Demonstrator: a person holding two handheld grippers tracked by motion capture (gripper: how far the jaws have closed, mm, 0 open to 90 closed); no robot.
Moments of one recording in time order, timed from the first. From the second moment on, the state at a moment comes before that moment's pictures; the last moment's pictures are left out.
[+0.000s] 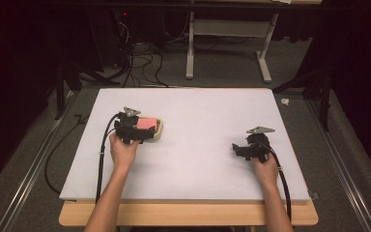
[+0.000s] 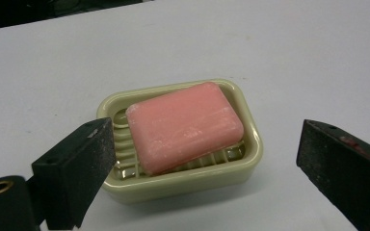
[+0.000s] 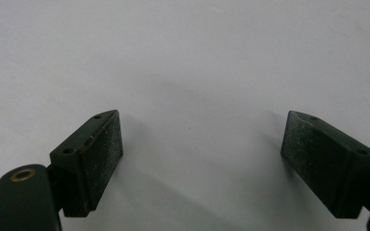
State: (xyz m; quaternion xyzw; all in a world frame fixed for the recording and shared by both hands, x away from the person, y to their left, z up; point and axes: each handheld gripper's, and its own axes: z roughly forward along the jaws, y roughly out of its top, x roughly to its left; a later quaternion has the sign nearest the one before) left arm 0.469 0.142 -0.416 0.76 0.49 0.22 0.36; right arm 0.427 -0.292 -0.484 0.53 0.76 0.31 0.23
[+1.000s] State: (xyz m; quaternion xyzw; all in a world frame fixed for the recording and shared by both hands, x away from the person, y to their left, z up) left arm 0.435 0.159 -0.408 0.76 0.48 0.21 0.39; right arm 0.427 -0.292 -0.484 0.53 0.76 0.31 0.23
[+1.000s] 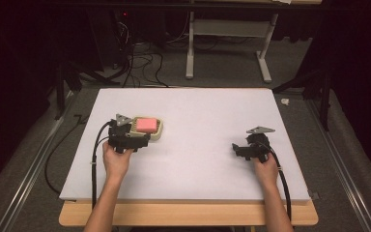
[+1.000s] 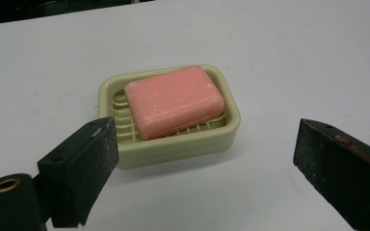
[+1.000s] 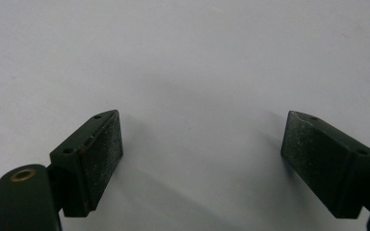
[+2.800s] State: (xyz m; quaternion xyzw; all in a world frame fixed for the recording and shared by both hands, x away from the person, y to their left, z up) left arm 0.398 0.162 -0.437 0.77 0.47 0.16 0.40; right arm 0.427 -0.291 -0.484 0.53 0.76 0.31 0.23
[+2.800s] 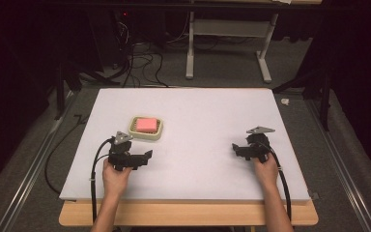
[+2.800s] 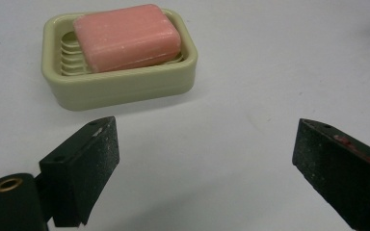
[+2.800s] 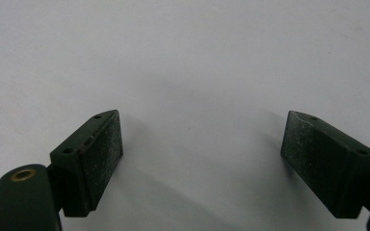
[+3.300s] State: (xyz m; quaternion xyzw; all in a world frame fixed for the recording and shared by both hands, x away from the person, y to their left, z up) left arm 0.405 0.153 -0.450 0.78 0.47 0.14 0.39; right arm 0.427 -0.291 -0.484 0.53 0.76 0.31 0.23
